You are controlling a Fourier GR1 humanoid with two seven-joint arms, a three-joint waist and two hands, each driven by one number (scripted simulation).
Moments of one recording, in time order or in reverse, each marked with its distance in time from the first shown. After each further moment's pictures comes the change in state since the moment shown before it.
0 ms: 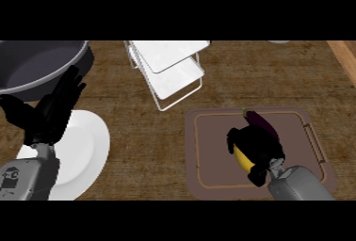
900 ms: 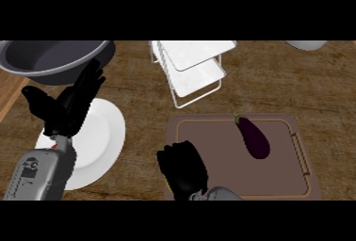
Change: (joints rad) left arm -0.071 -0.048 -0.063 0.011 -0.020 -0.016 0.017; right arm -0.135 0.307 0.380 0.006 -0.083 -0.274 0.491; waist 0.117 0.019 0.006
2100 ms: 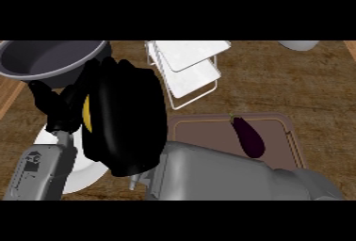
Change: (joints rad) left arm -0.030 0.007 0.017 0.073 -0.009 -0.001 -0.009; right arm -0.745 0.003 -0.076 0.016 -0.161 -0.543 0.501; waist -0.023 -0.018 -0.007
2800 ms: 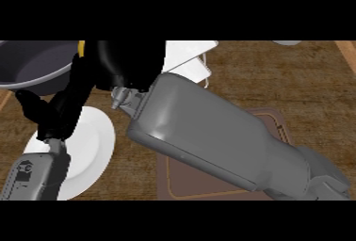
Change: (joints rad) left arm 0.061 0.006 0.023 -0.047 -0.001 0.013 -0.014; right arm -0.226 0.001 -0.204 0.285 -0.067 -0.036 0.006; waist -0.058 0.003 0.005
